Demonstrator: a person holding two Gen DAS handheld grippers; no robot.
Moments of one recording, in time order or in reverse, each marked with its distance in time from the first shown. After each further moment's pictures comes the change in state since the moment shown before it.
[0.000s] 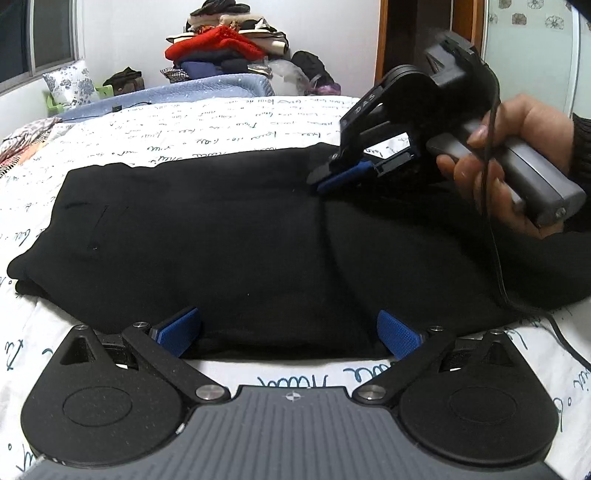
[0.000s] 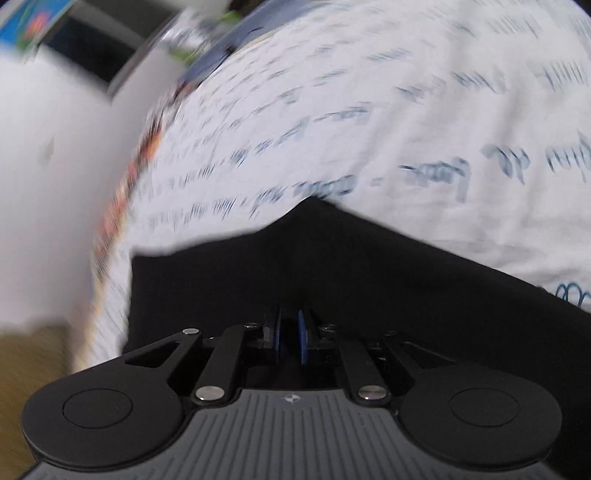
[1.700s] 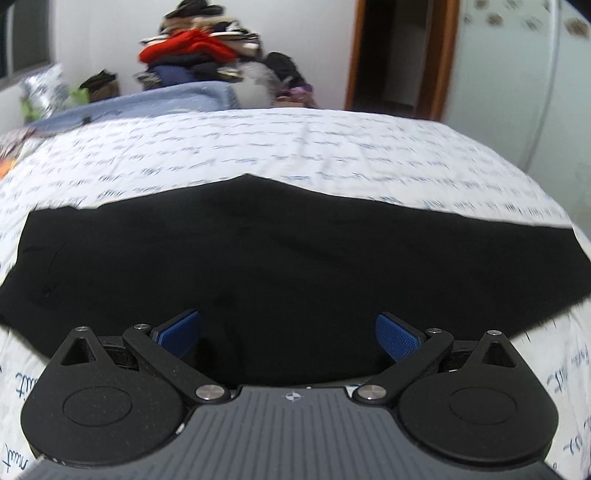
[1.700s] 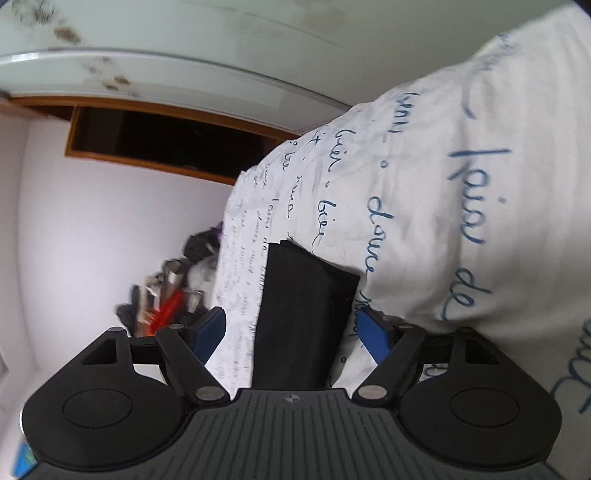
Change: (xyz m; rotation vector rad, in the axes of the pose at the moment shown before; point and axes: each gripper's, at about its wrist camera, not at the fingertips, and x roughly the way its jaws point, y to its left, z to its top) left arm -0.024 -0.057 0.041 0.030 0.016 -0.083; right arm -0.355 -0.223 -0.271 0.756 -1.092 -0.044
